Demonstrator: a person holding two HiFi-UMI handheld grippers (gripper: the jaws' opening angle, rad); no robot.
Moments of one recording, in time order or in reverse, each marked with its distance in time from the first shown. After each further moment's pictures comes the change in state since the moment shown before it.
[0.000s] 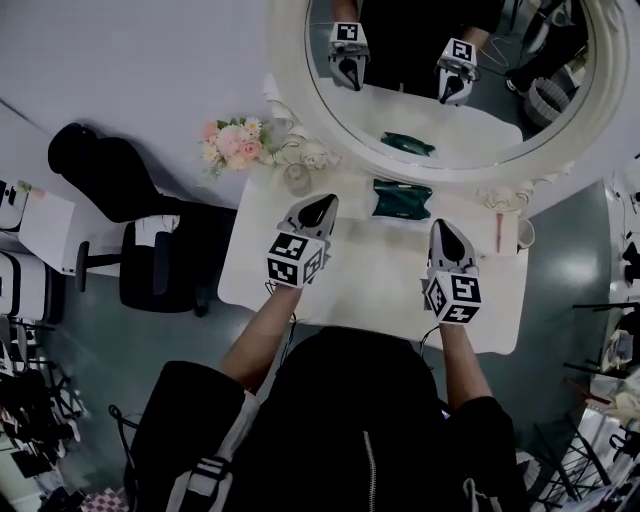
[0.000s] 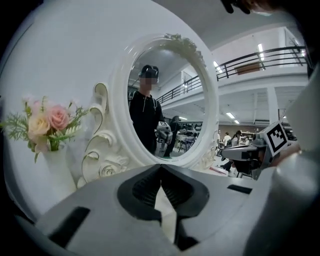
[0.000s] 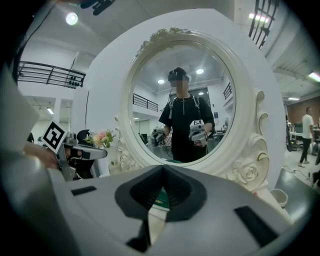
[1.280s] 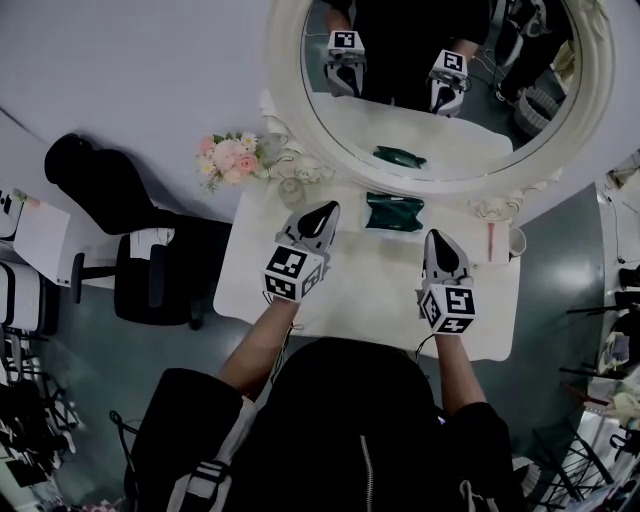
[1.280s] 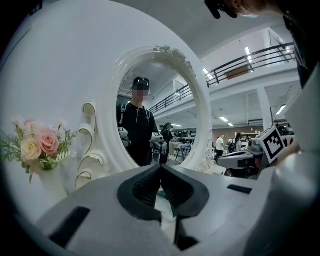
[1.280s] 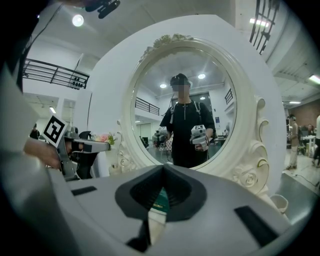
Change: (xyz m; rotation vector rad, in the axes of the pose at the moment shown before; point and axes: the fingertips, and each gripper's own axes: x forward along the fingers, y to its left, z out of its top) left arm -0.001 -0.018 0.038 0.074 -0.112 -0.043; right arm -0.004 0.001 0.011 -0.028 -0.051 0.007
